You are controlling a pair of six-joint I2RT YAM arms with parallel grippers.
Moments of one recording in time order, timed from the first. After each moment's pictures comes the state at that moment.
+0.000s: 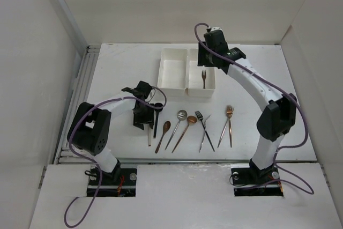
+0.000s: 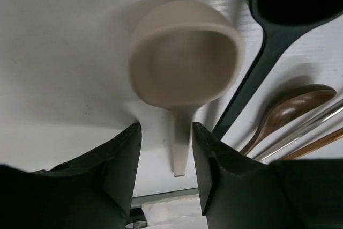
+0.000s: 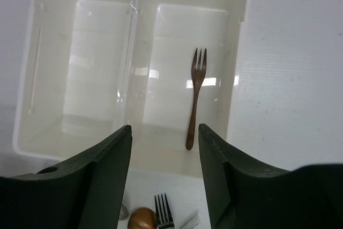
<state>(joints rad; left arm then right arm) -0.43 1.62 0.93 -0.72 0.10 -0.44 0.47 1.85 1.80 -0.65 0.28 0.33</state>
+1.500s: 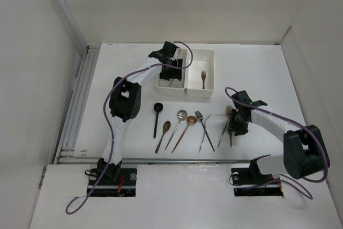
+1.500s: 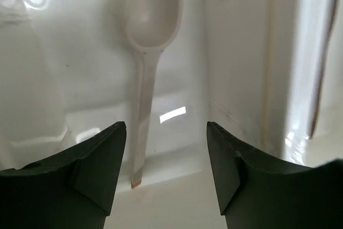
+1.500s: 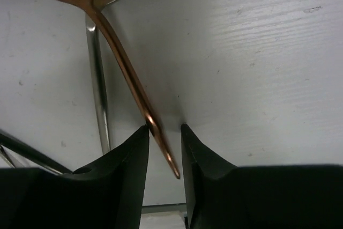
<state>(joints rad) -0.47 2.33 2.02 -0.70 0.08 -0.35 0.28 1.33 0.69 -0.72 0.05 0.56</state>
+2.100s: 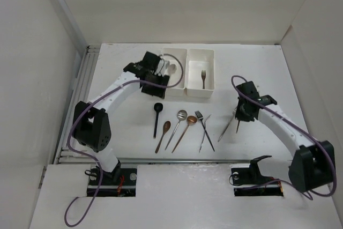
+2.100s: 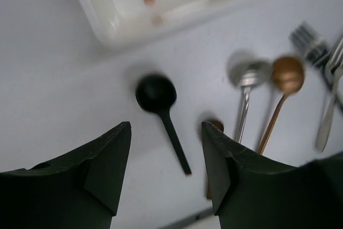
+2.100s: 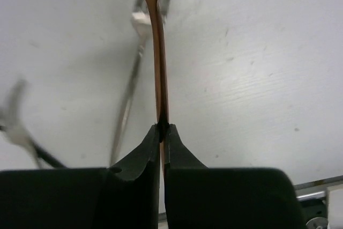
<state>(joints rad) -0.47 1.71 1.54 -0.82 0.10 -0.14 0.28 1.27 0.78 -0.76 0.22 0.53</state>
